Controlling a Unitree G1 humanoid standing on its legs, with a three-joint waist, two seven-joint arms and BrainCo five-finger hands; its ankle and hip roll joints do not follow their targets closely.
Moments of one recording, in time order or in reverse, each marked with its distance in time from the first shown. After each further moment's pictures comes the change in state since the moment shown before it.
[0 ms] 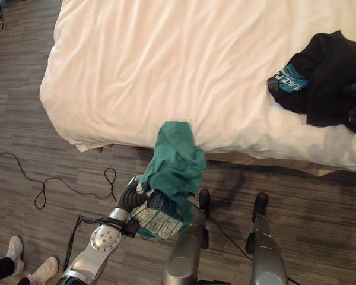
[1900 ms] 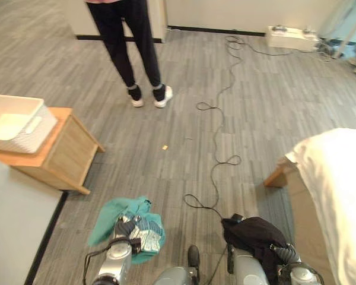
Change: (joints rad) left arm -0.119 -0.336 0.186 0.748 -0.015 0.191 0.163; right arm 1.051 0.674 -0.328 0.021 0.290 0.065 0.183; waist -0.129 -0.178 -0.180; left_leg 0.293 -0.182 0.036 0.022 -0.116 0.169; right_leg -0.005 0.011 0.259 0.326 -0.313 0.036
